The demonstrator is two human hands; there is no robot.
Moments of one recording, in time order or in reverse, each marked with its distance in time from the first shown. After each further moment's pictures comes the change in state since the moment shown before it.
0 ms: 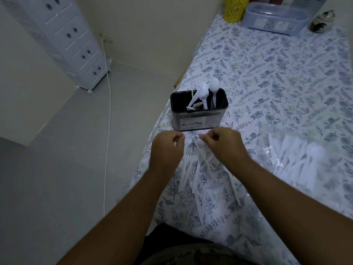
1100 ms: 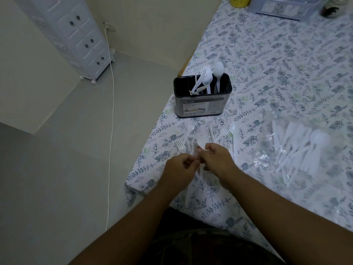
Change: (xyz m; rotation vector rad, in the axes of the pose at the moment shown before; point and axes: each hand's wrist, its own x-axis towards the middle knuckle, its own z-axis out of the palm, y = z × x) left_hand -0.088 -0.023 0.026 -0.170 -0.339 -0.248; right_hand -0.061 0.023 0.052 0.580 -0.212 0.463
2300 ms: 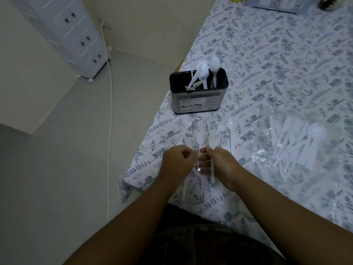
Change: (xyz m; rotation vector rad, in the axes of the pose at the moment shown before) left_hand 0.007 0.014 0.004 0.083 0.118 -0.009; right_hand -0.015 0.003 -0.015 0.299 -0.104 0.237
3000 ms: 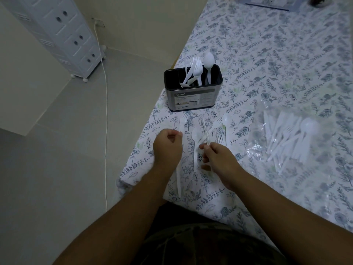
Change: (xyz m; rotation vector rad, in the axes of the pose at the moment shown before) left_hand 0.024 0.011 -0.002 -0.240 0.234 -0.192; right_hand -0.009 0.008 -0.005 -0.206 0.118 -0.180
